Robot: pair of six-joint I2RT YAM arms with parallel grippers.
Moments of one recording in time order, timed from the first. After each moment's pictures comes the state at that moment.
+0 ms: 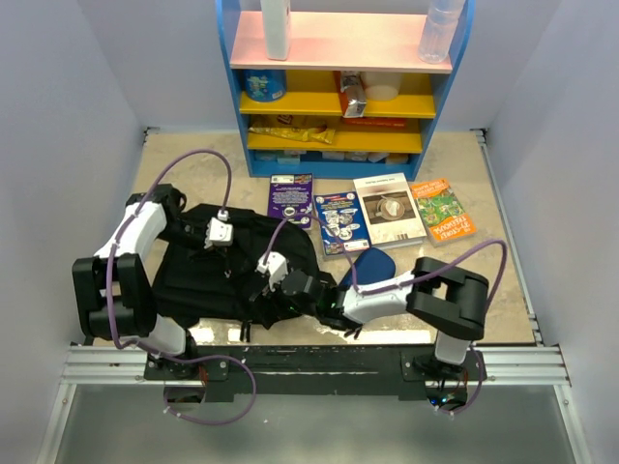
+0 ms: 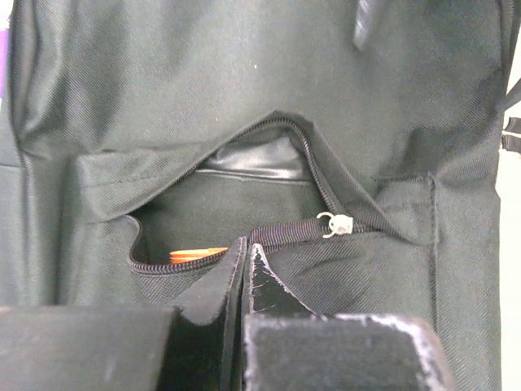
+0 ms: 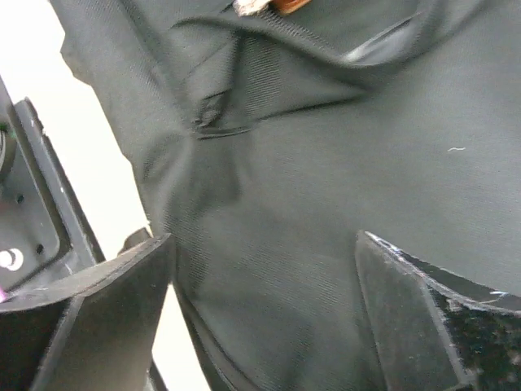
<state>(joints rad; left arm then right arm) 0.11 1.53 1.04 -1.13 0.81 1.70 1.25 1.80 0.80 0.53 0.14 0.33</state>
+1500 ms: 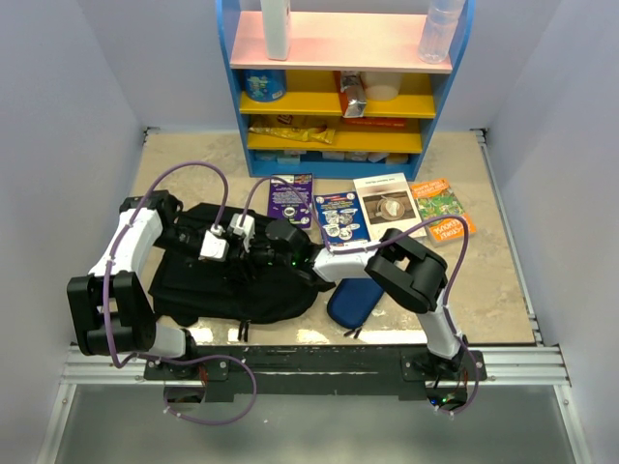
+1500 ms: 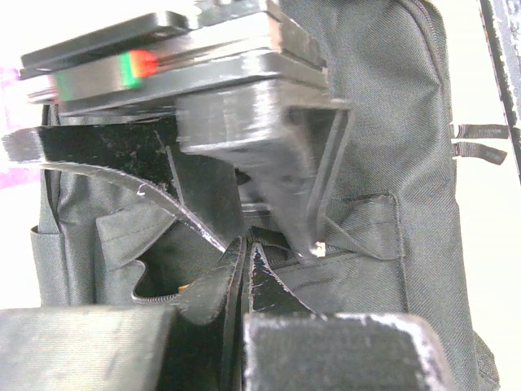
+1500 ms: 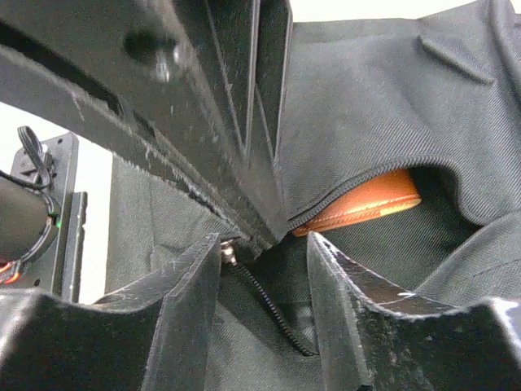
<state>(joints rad) 0.12 1.42 1.02 -1.30 0.89 2.00 1.03 2.07 1.21 0.60 -0.41 0.13</state>
